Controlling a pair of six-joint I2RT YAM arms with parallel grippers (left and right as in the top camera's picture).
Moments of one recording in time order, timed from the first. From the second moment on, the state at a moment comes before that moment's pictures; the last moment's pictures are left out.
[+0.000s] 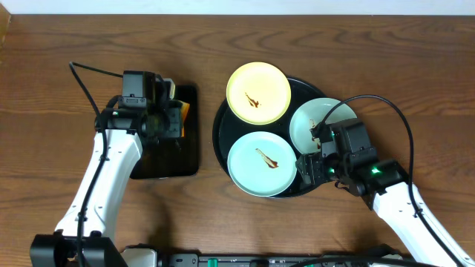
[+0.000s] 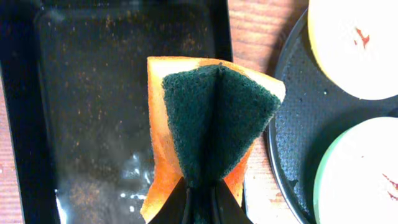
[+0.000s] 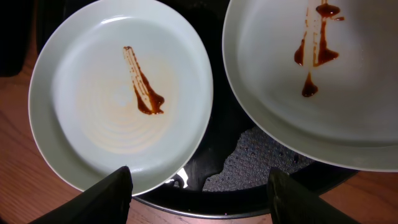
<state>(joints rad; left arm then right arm) -0.05 1.44 1.08 -0.76 0.15 -0.07 0.36 1.18 0.73 -0.64 -0.22 0.21</state>
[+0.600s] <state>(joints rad) -0.05 1.39 1.08 -0.76 0.15 -0.07 0.36 1.25 0.73 -0.61 -0.21 0.22</state>
